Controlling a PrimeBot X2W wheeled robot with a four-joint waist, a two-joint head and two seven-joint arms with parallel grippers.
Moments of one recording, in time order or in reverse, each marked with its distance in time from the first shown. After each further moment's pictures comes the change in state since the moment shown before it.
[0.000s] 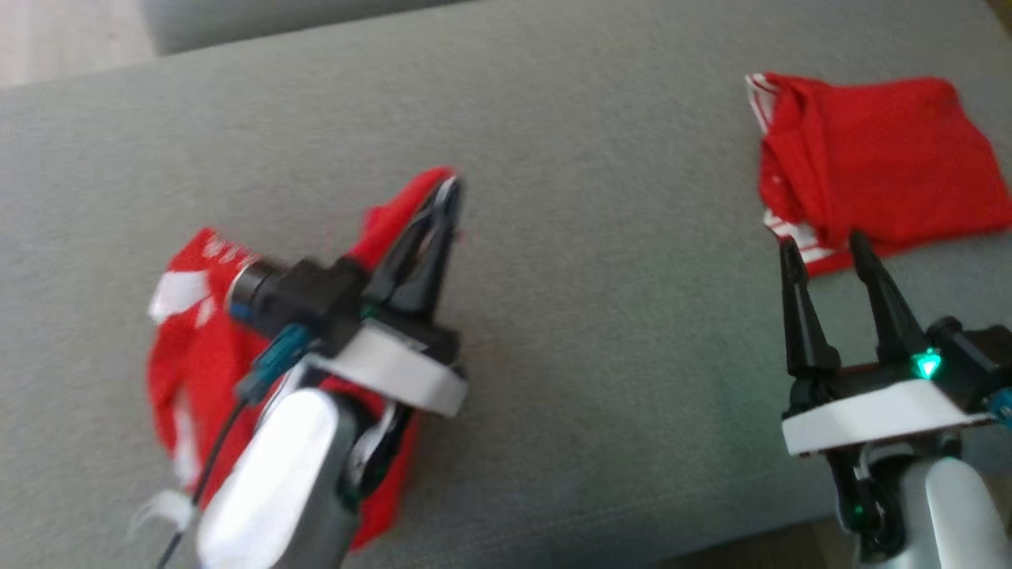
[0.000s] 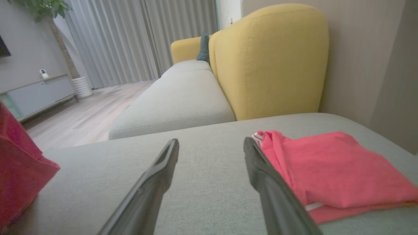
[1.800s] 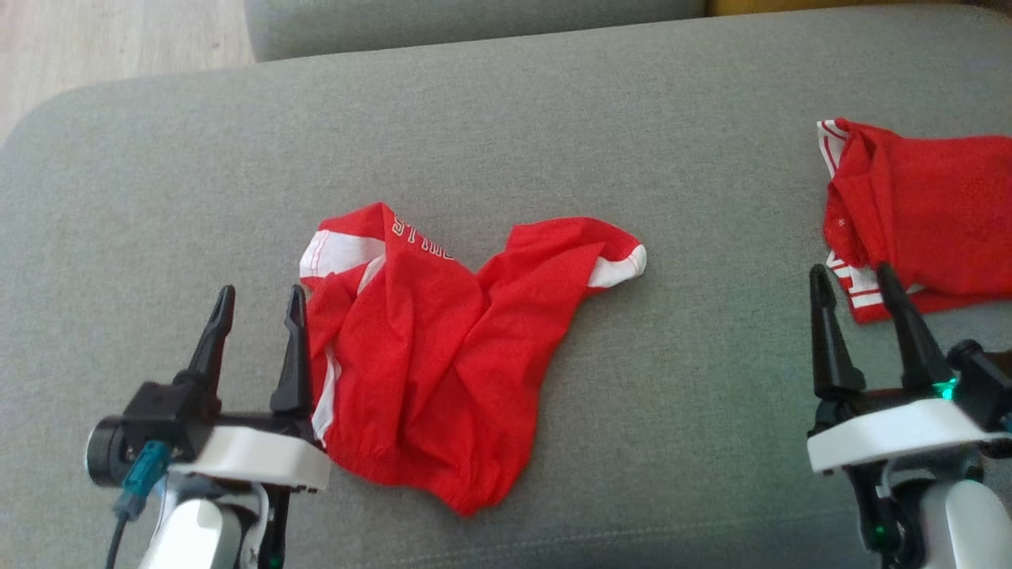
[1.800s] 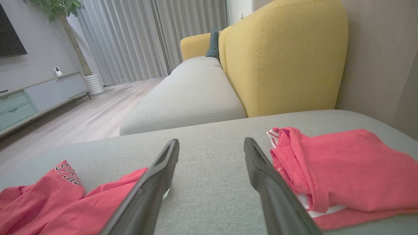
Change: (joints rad) left arm 0.270 0.100 0.202 0.028 -0.037 0.156 -0.119; right arm 0.035 0.001 -0.066 0.050 0.003 0.000 -0.006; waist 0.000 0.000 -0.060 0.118
